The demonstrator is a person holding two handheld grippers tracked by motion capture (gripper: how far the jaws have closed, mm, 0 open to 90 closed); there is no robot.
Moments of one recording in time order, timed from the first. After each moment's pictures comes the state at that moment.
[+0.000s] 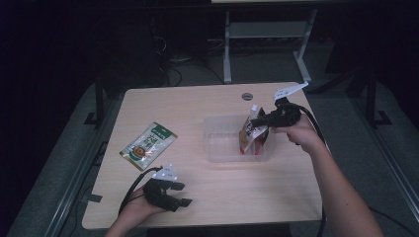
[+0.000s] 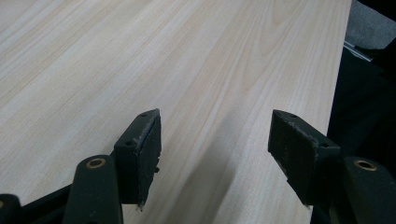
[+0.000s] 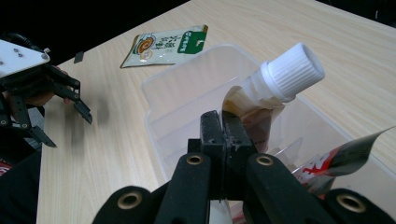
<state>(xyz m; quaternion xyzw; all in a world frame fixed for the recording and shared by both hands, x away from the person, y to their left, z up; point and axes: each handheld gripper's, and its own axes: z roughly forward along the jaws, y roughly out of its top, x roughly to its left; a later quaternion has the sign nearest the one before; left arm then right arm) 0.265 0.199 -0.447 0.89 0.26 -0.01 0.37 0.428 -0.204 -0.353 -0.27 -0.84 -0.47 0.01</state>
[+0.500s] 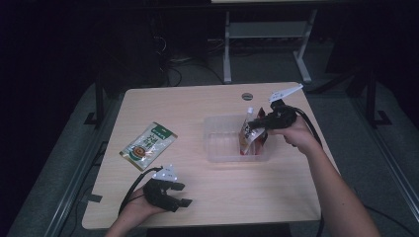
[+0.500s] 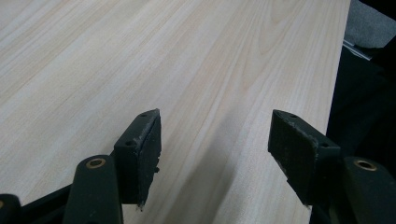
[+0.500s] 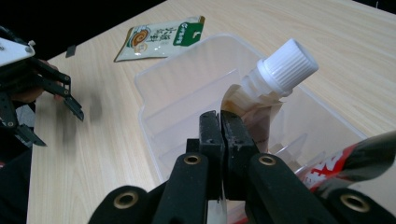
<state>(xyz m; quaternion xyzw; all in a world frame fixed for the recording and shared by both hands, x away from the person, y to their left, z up) 0.264 0.199 -0.448 0.90 0.26 -0.01 0.36 0.430 -0.195 -0.362 -0.27 -0.84 -0.46 0.01</state>
